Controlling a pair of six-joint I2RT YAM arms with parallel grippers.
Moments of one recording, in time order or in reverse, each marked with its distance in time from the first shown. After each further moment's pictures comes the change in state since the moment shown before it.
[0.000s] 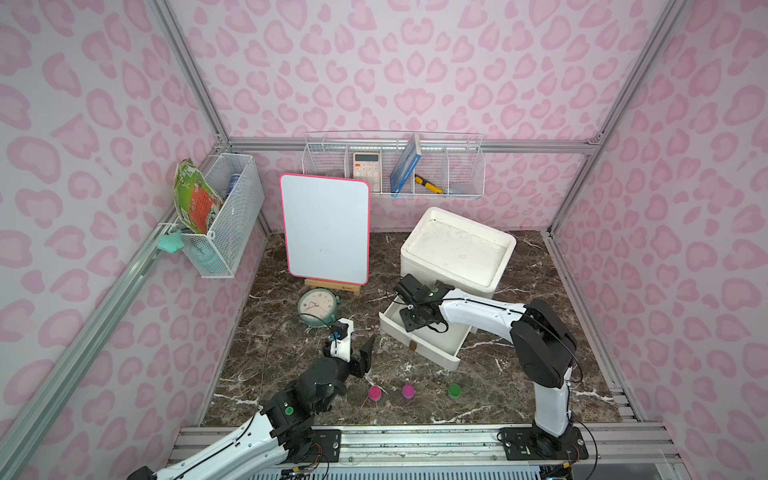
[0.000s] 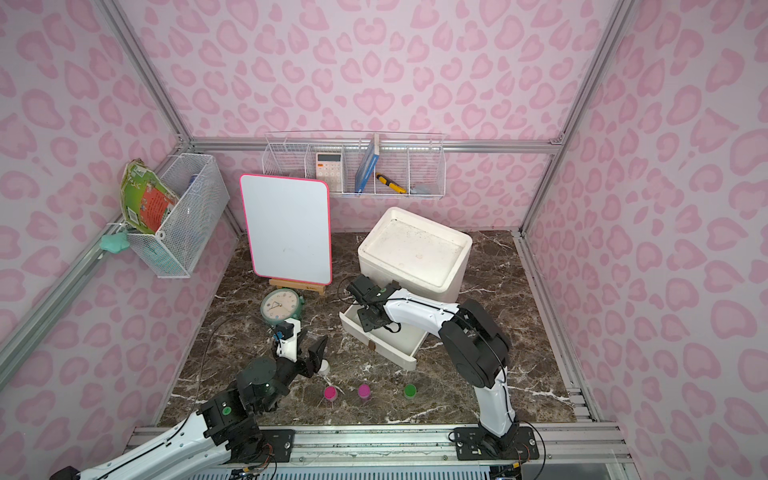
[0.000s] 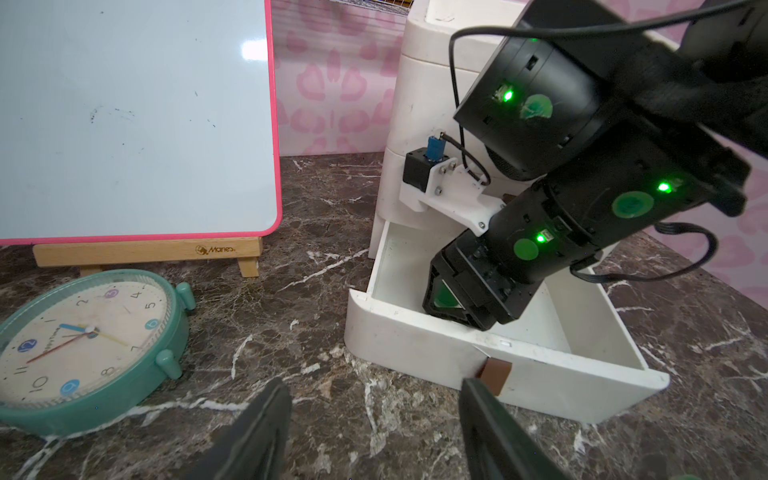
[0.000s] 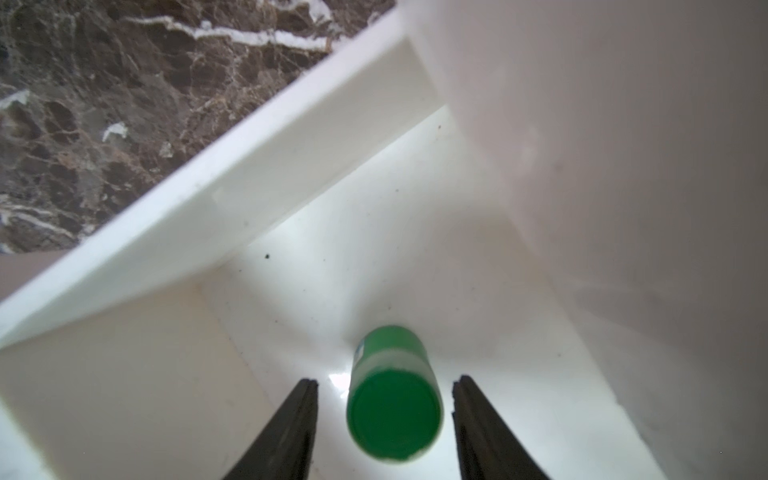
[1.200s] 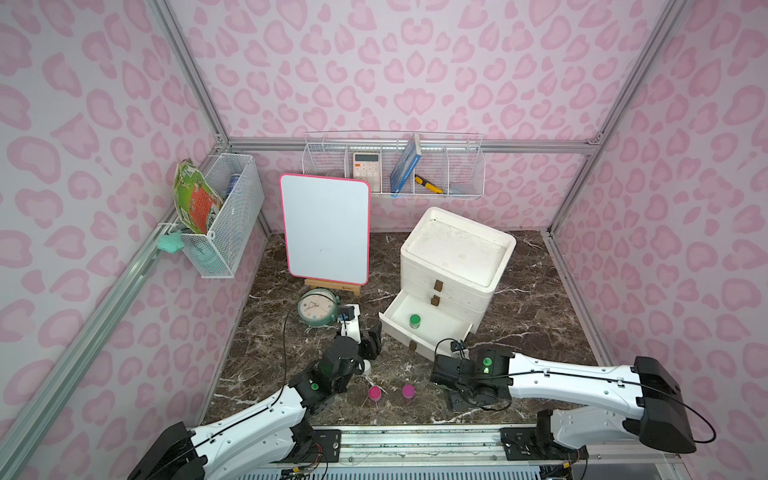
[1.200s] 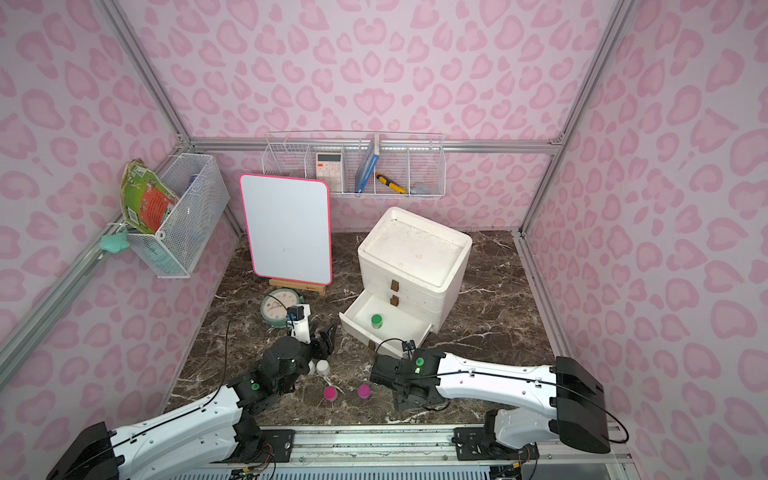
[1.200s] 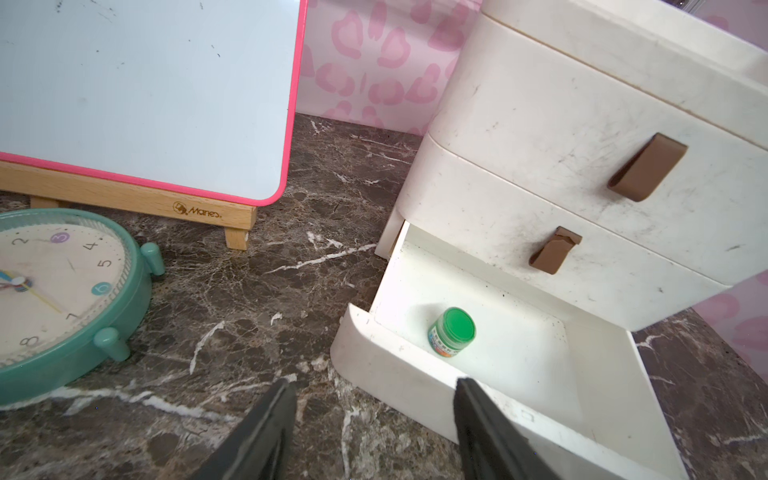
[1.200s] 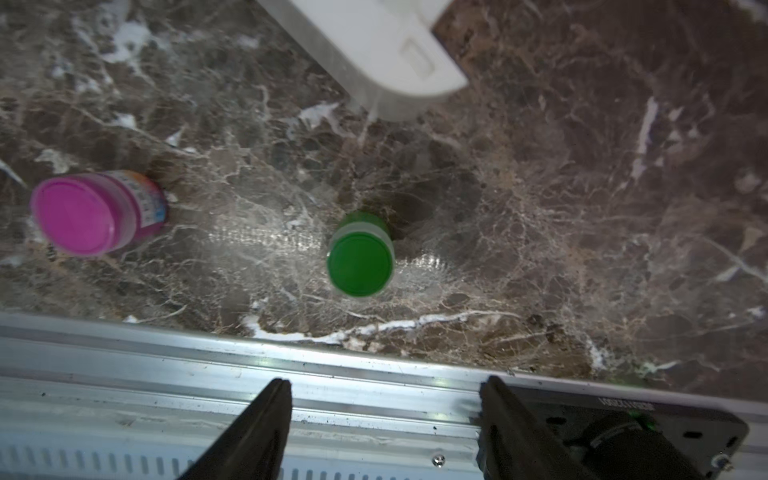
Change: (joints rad) left arm 0.080 0.375 0.076 0.229 0.016 -0.222; right arm 0.406 -0.653 -0.539 -0.423 -0.050 0.682
